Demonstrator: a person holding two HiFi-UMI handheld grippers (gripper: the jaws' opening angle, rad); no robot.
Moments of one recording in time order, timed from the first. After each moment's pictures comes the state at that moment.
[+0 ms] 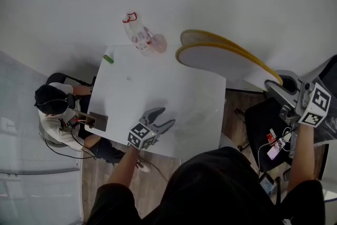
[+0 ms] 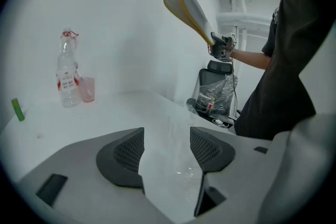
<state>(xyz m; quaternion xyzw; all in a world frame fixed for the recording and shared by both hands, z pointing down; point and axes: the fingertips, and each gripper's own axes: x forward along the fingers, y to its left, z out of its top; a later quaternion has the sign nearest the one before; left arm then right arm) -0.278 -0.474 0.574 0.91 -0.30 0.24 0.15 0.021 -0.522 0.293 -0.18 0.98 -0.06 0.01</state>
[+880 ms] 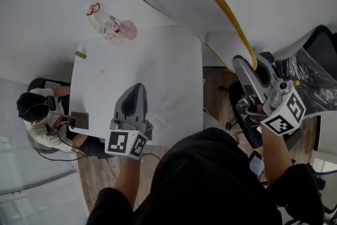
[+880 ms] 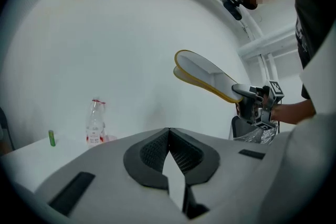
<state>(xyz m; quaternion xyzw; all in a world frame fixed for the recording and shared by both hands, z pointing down) -0.235 -0.504 0.378 0.85 -0.52 0.01 0.07 0.007 -0.506 0.266 -0.35 0.91 -0.07 0.21</state>
